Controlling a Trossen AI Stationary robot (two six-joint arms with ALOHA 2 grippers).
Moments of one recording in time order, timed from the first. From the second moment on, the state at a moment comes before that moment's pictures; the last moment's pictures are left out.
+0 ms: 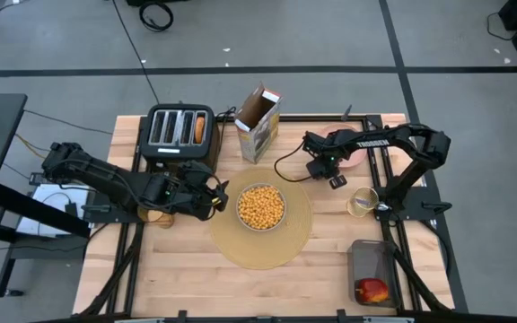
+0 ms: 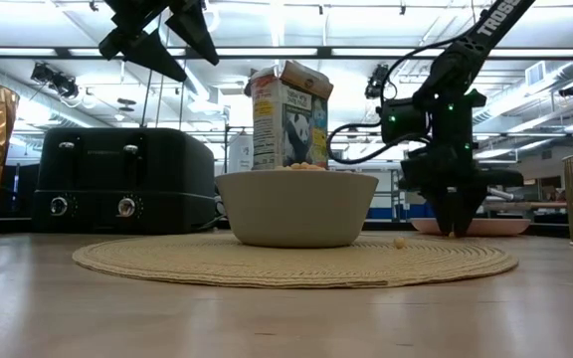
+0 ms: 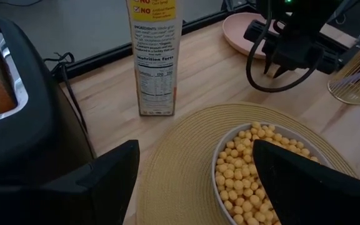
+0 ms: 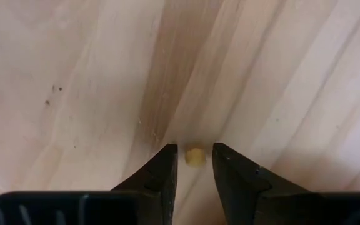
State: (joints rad) left arm -0.31 1.29 1.04 -0.68 -0.88 -1.00; right arm -0.50 1.60 0.82 -0.69 0.01 -0.89
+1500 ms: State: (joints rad) left arm -0.31 1.29 1.04 -0.68 -0.87 -1.01; right arm -0.53 1.63 0.82 -0.70 -0.03 -0.86
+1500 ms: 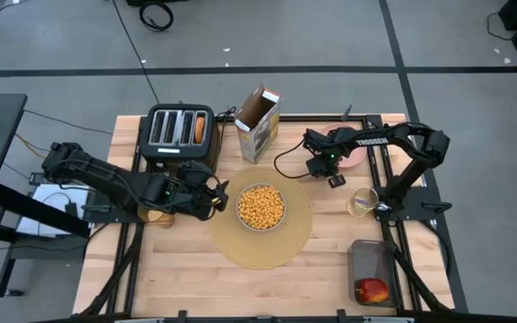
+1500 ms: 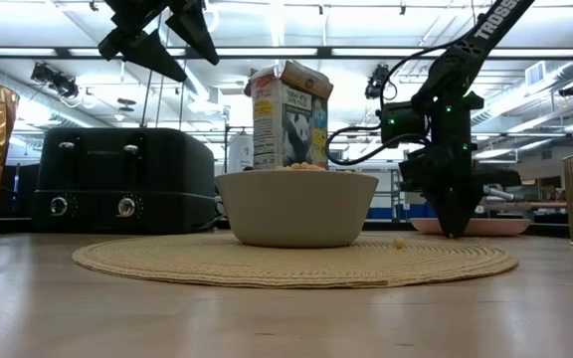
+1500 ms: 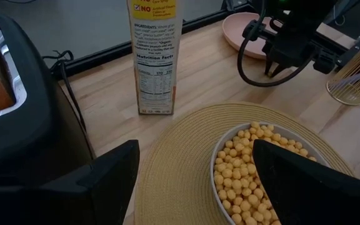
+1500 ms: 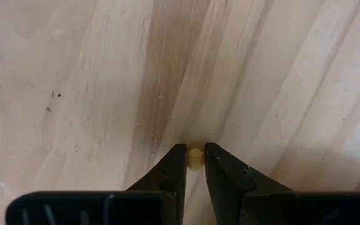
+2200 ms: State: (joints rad) left arm -0.31 1.28 1.04 -0.71 -0.83 -1.00; right arm -0.34 1.52 1.00 -0.91 -0.08 -0.77
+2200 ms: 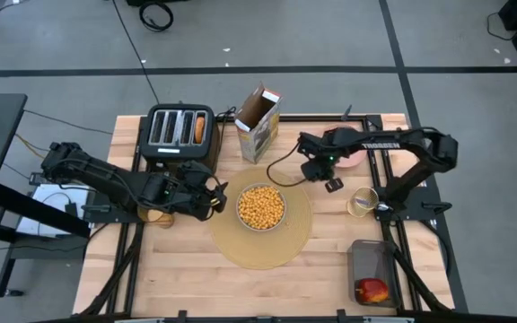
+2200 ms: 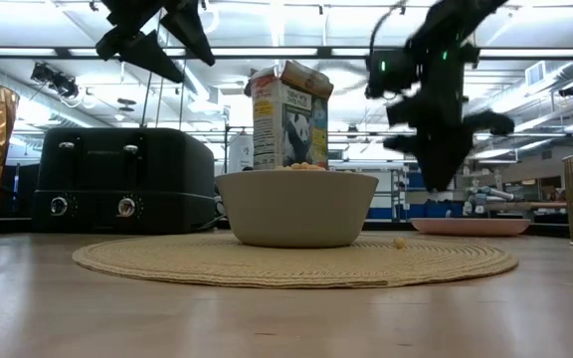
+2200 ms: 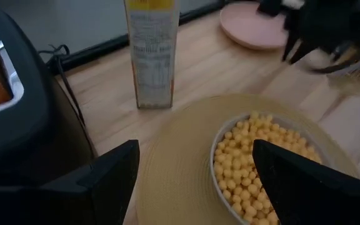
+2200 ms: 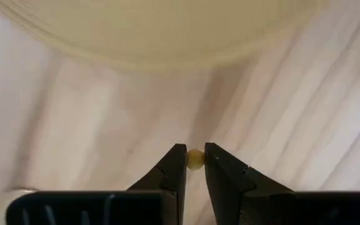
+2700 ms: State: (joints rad) left arm -0.39 1.26 1.27 -0.77 -0.58 -0.87; right arm 0.02 1.55 1.07 -0.38 -0.12 -0.43
